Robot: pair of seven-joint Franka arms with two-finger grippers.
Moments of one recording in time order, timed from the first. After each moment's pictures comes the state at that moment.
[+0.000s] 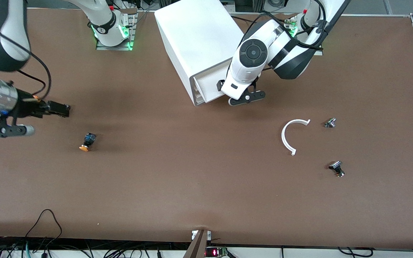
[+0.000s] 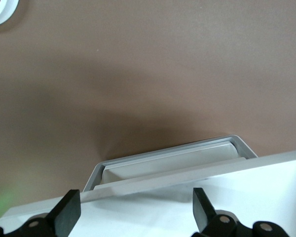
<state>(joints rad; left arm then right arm) -0.16 0.34 -0.59 -1.78 -0.03 1.89 -1.01 0.44 0.28 -0.49 -1.42 0.18 1.49 -0.08</state>
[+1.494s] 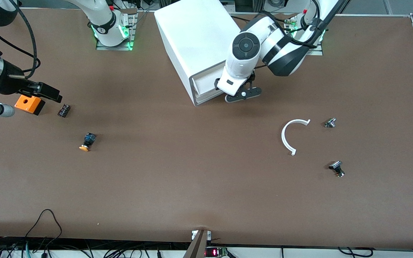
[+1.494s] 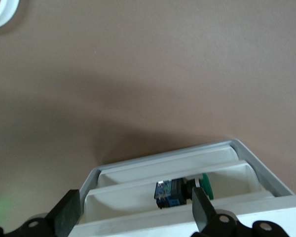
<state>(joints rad) -0.14 0.34 -0.67 -1.82 0.04 1.93 -1.07 0.28 0.19 -0.22 -1.37 0.10 1.46 0.25</state>
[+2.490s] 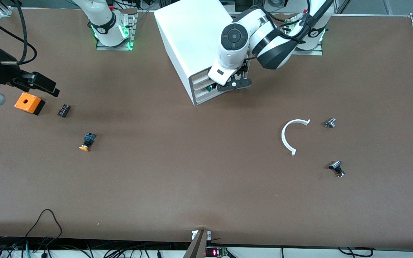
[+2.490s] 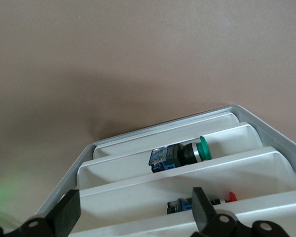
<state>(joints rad) -0.14 0.34 -0.73 -1.84 0.02 1.92 -1.09 -0.05 0.10 0.15 -1.43 0.04 1.51 0.30</state>
